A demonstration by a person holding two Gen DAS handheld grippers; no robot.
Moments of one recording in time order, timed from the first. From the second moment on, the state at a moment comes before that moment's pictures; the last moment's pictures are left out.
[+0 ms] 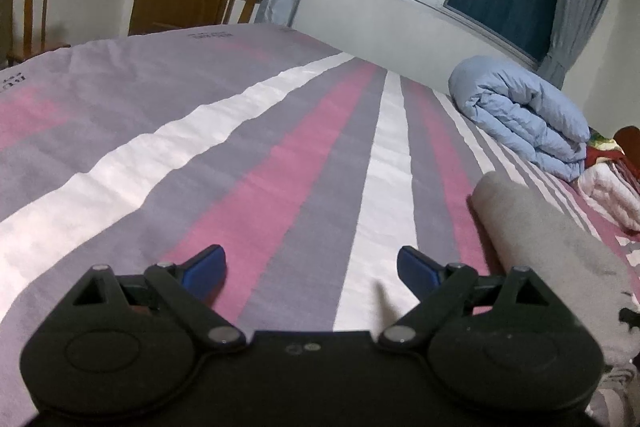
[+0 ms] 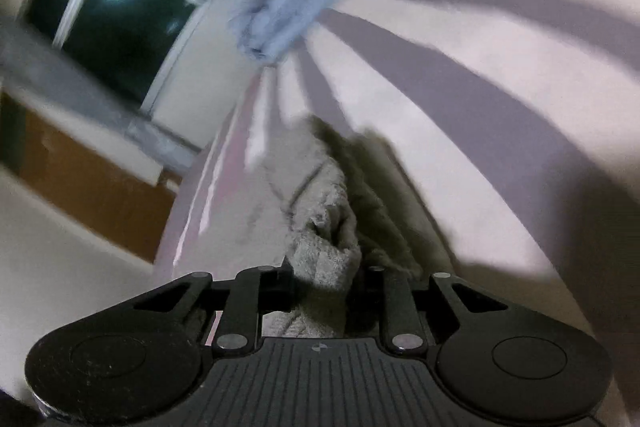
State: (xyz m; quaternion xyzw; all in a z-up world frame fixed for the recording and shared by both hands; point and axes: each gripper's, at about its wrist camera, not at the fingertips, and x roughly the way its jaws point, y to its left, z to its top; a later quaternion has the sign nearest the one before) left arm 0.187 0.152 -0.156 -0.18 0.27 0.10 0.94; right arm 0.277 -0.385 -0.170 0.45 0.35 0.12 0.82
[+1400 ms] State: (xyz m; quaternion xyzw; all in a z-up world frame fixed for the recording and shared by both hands) left arm 0.200 0.131 -0.166 -0.13 0.32 0.10 0.93; right arm 0.261 -0.372 -0.107 0.43 0.29 0.16 0.84
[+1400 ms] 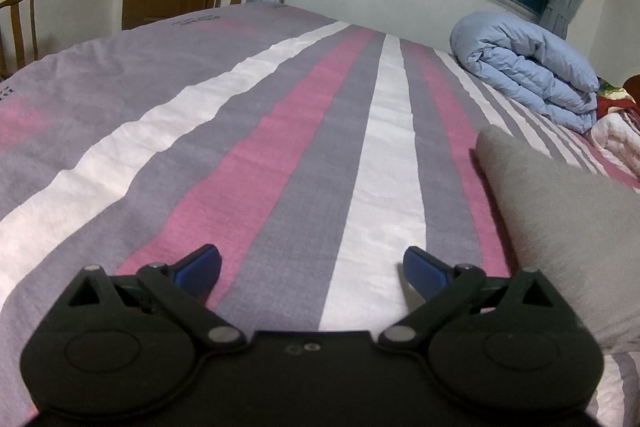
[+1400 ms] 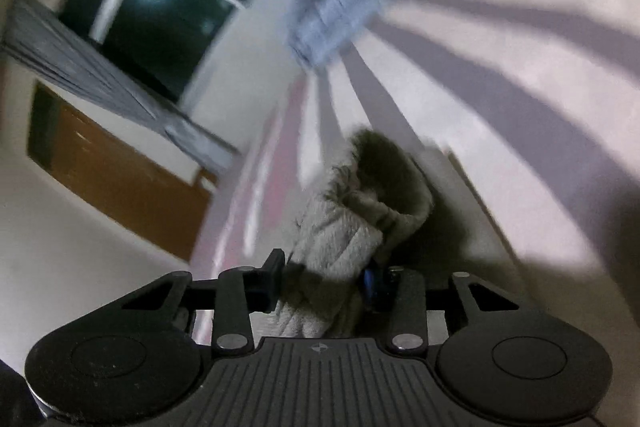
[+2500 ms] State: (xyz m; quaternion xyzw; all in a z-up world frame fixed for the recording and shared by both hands) left arm 0.250 0.080 -0.144 -0.08 0.32 0.03 0.94; right arm 0.274 -0.315 -0.105 0.19 0.32 0.18 0.91
